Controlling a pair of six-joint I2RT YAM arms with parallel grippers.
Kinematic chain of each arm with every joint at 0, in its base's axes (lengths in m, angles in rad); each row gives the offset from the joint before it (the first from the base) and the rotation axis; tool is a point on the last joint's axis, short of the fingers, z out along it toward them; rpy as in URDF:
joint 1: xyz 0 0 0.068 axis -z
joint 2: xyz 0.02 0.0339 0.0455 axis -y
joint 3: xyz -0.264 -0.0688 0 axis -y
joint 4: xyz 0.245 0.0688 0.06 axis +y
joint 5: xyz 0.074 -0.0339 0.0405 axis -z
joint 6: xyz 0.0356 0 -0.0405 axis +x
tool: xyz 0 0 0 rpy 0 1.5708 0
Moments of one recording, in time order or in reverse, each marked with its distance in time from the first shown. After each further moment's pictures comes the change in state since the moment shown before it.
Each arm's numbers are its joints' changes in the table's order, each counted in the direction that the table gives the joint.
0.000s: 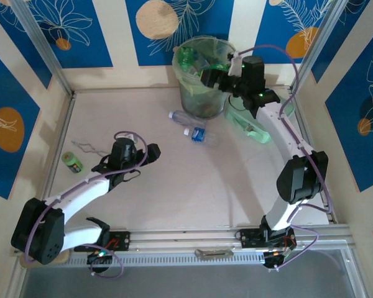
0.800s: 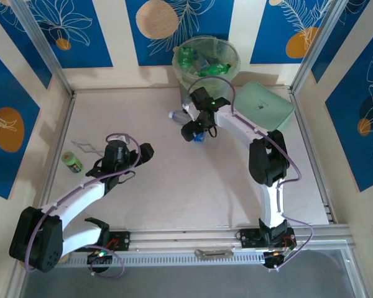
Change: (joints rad) left arm -0.068 0.072 -0.066 -0.024 0.008 -0.019; right arm -0.255 -0.351 0.145 0.589 0.424 -0.578
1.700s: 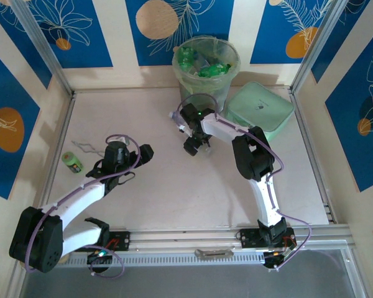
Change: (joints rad) left arm -0.001 0.002 -0.016 -0.004 0.005 -0.011; right arm -0.055 -0.151 -0.033 0.036 0.177 -0.129
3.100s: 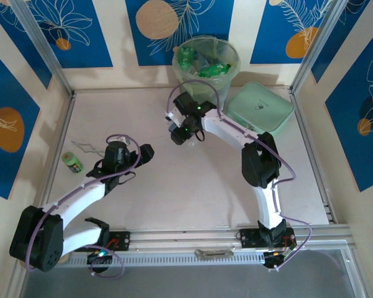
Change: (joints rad) left arm 0.000 -0.008 -0.004 -0.020 0.014 -0.007; right arm -0.060 0.151 0.111 -0.038 -0.263 0.095
